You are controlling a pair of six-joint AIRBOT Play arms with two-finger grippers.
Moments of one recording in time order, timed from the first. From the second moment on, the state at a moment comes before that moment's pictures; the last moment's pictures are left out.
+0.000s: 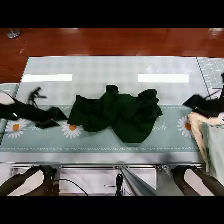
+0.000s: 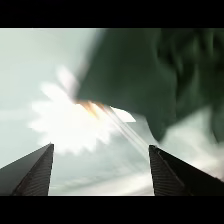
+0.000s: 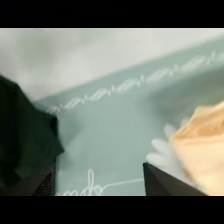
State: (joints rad) left arm 0.21 -1.12 0.68 0.94 -1.30 -1.37; right arm -0.43 -0.99 0.77 -1.14 1.12 1.45
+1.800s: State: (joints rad) left arm -0.20 -1.22 0.75 0.37 -0.74 -1.20; right arm -0.21 -1.31 0.69 -0.81 0.99 1.34
